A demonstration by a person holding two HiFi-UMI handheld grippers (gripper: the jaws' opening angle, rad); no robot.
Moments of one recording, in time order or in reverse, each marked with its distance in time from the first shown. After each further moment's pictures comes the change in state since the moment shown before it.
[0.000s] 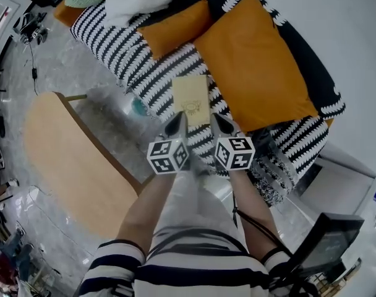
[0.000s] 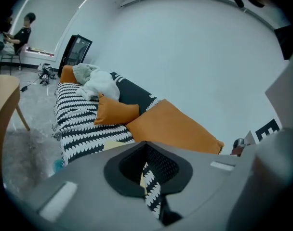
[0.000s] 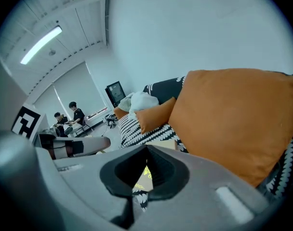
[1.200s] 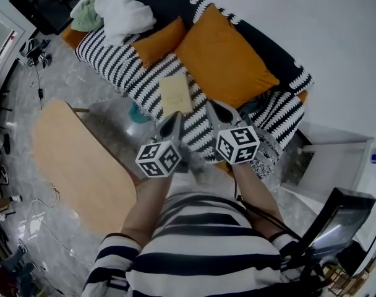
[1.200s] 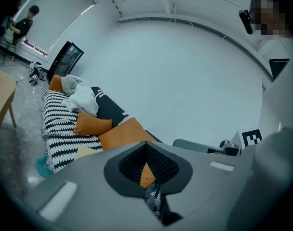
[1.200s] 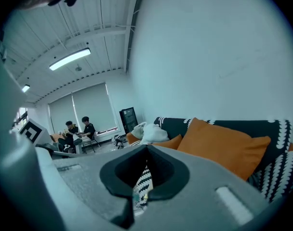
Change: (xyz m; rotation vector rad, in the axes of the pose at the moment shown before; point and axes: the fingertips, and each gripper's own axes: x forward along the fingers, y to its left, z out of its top) left arm -0.150 -0.145 0.033 -0.020 -0.177 -0.217; right arm -0.195 0.056 0.086 -0.133 -0.329 0.082
